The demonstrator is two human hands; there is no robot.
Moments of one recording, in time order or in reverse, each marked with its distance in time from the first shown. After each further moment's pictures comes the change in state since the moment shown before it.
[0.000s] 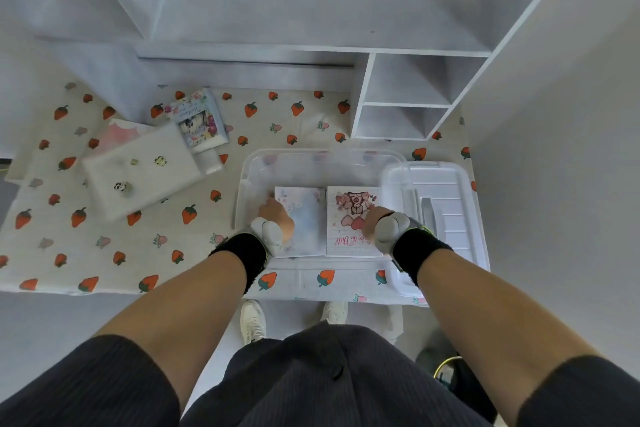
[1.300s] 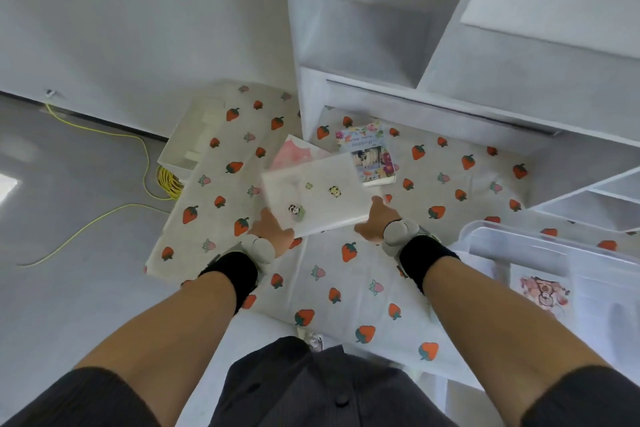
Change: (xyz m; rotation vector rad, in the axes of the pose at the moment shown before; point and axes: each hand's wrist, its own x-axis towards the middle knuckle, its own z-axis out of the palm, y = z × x) left_hand 0.121 -0.325 -0.209 -0.271 0.088 -0.174; right_hand 0.096 -0.399 0.061 0.003 0.060 -0.157
